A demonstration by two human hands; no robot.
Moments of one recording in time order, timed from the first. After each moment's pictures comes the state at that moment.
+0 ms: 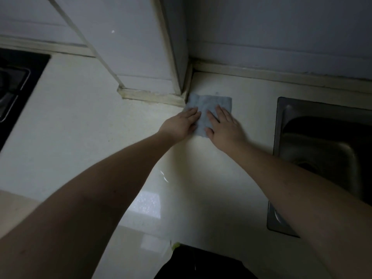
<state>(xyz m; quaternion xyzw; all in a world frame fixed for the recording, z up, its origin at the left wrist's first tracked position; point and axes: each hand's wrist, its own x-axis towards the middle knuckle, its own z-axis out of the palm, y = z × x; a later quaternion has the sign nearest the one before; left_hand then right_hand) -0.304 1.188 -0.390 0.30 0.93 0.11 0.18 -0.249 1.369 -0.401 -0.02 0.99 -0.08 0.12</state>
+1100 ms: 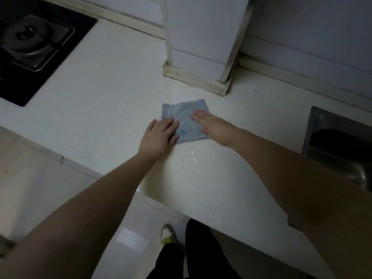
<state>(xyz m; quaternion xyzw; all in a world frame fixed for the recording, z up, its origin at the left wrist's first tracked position) -0.192 1.017 -0.413 0.16 0.98 0.13 0.02 -0.252 1.254 -0.393 -0.26 0.92 -0.19 0.21</state>
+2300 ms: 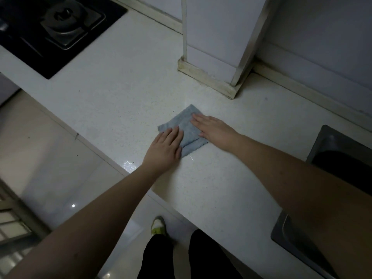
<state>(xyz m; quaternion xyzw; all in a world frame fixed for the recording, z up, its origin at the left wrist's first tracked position) -0.123 1.062 -0.405 0.08 0.99 0.09 0.05 -0.250 1.265 -0.401 -0.42 0.89 -0.11 0.16</state>
